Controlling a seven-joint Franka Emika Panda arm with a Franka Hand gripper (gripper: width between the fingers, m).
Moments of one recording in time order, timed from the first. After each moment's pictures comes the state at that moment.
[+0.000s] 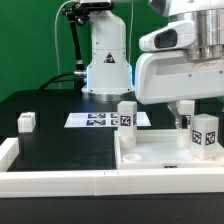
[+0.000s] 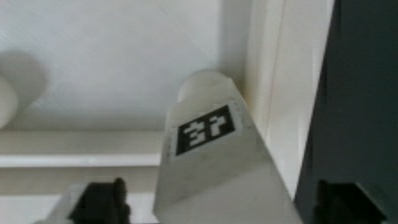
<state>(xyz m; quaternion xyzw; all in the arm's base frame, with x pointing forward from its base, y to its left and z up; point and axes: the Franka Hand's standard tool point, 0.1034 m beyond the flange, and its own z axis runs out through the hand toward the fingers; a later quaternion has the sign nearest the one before) 0.610 0.116 0.081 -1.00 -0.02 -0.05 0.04</state>
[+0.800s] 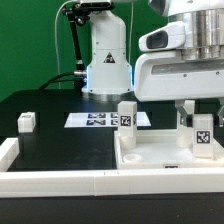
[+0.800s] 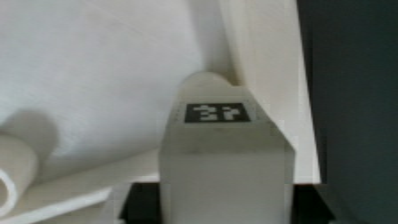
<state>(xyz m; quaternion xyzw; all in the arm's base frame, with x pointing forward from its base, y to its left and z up) 0.609 0.110 0.080 -0.98 0.20 -0.04 0.06</state>
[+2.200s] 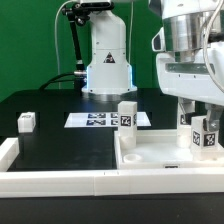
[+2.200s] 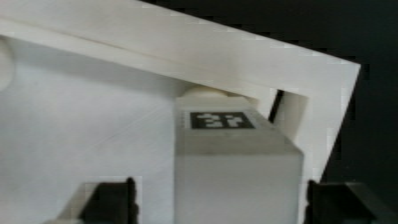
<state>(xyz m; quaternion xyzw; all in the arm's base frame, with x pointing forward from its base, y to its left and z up) 0.607 0.114 0.079 -0.80 0.59 -0.01 0.07</state>
